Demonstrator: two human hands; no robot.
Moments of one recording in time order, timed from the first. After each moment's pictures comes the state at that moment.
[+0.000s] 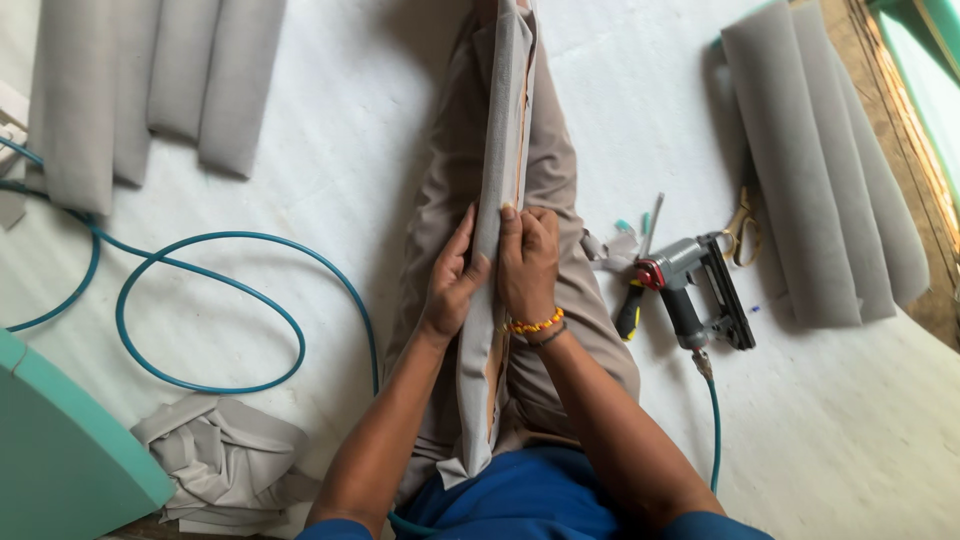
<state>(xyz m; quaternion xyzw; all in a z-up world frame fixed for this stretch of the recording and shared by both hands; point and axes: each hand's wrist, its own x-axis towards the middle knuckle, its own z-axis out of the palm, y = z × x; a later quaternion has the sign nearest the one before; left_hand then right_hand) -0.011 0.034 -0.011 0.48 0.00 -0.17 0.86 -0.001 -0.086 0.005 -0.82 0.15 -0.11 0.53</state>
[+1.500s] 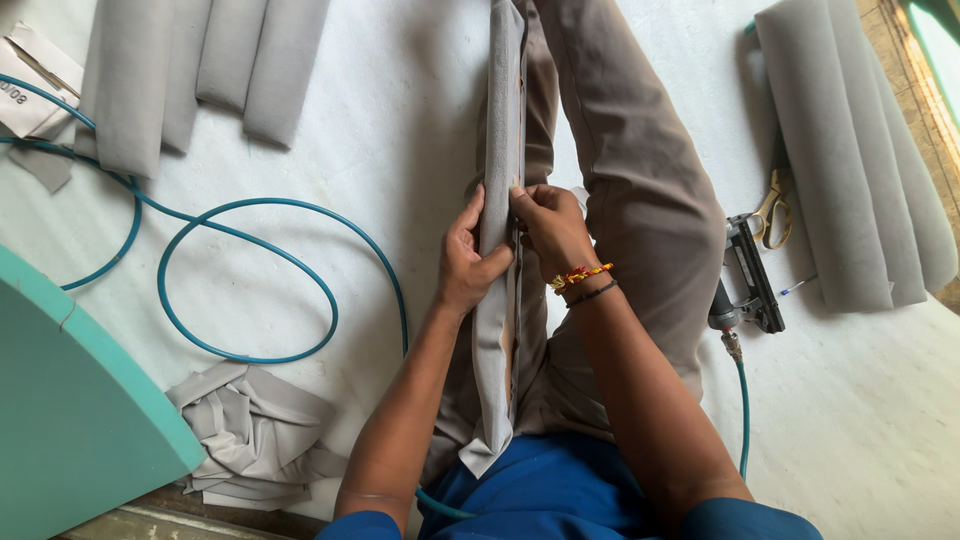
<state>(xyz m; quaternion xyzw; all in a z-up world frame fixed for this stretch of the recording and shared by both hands) -0.020 0.062 -0.020 0.56 -0.01 -0.11 0.82 0.016 -0.084 0.015 -0.61 0.27 0.20 0.71</state>
